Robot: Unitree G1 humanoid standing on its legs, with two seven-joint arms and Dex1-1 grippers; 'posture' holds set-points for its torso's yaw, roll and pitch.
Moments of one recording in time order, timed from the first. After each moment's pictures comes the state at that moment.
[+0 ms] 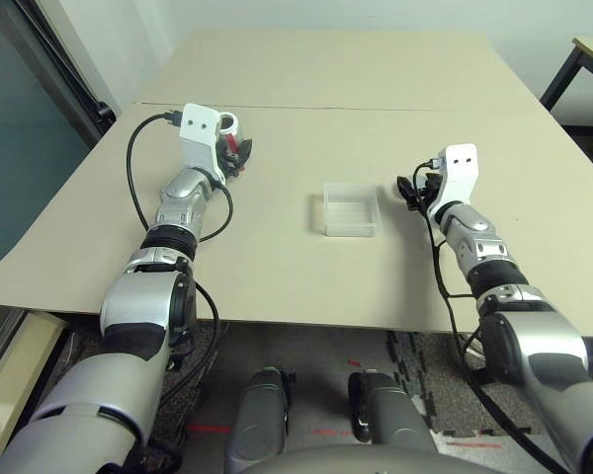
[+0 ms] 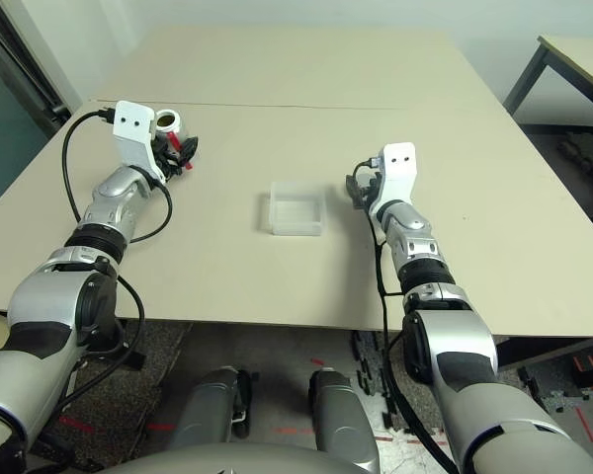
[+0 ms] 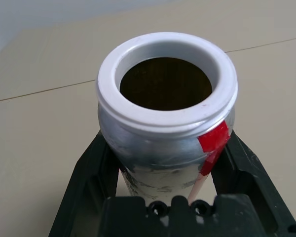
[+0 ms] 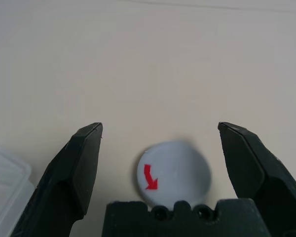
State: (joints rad) left arm -1.01 0.35 0.15 1.20 -0.09 -0.20 -0.39; right arm -0.80 -0.27 -0.14 1.01 0.15 -0.03 0.32
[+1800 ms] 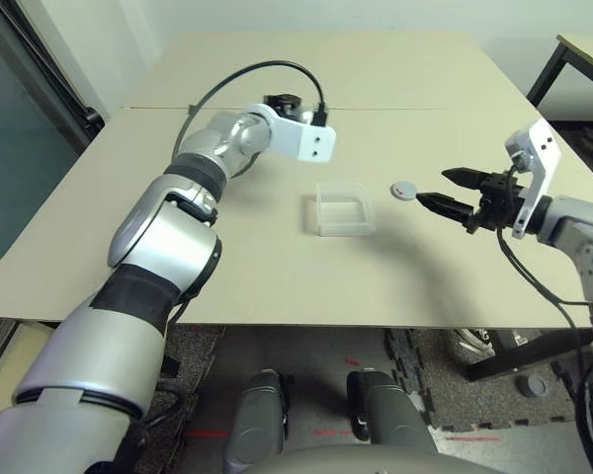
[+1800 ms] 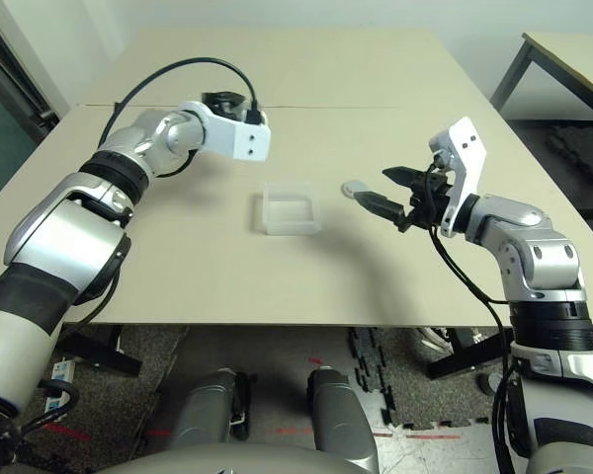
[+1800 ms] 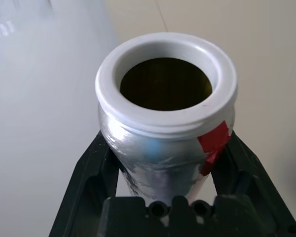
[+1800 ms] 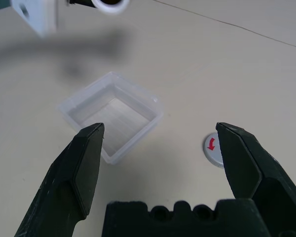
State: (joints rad) left arm -1.44 0.29 -0.79 1.35 0.93 -0.41 -0.12; right arm -0.46 -0.65 -0.13 0.03 0.46 0.58 0.87
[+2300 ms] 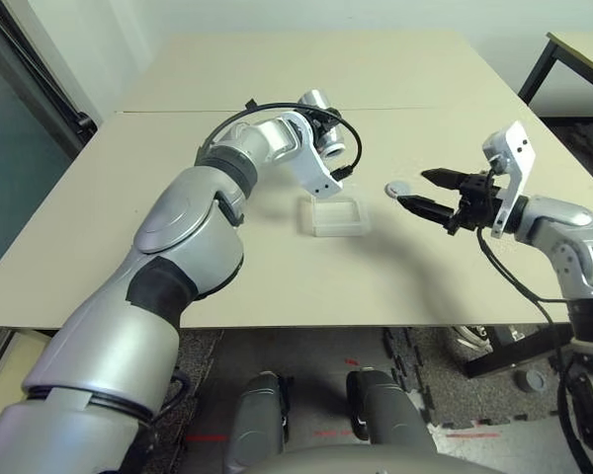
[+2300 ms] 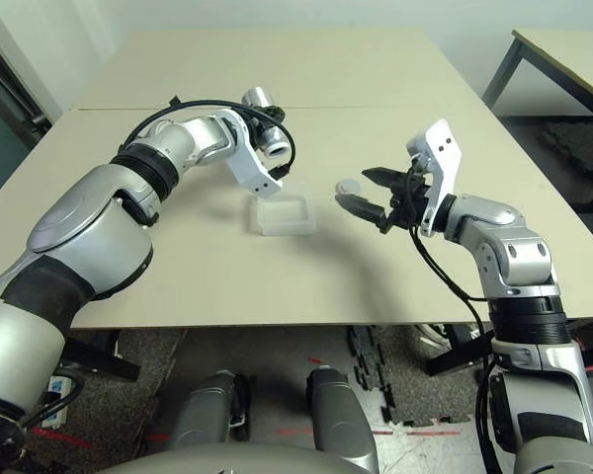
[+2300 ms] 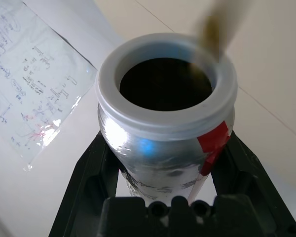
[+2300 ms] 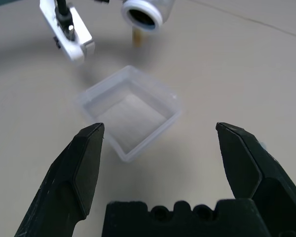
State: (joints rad) left arm -1.48 0.22 -1.00 1.36 1.15 -0.40 0.06; right arm -0.47 -0.63 -0.07 0.05 0.42 0.56 0.92
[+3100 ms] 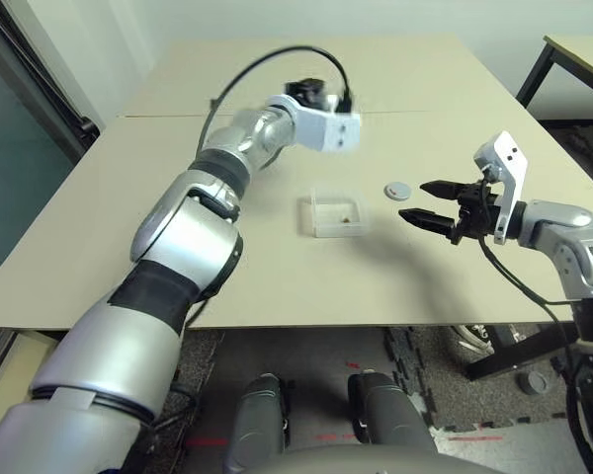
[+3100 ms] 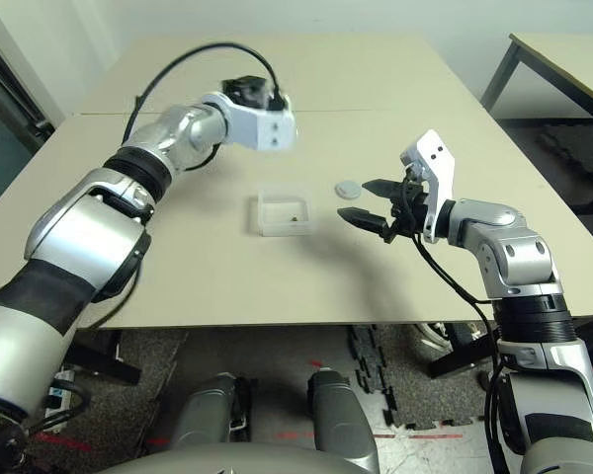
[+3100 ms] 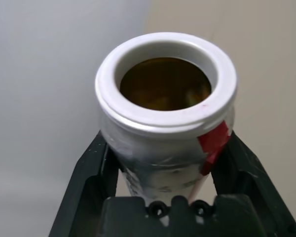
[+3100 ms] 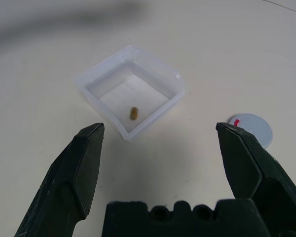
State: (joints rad) left arm -1.34 0.26 -0.17 1.35 0.38 -0.20 -0.28; right arm -0.47 -0.65 -0.05 0.07 0.41 0.60 0.95
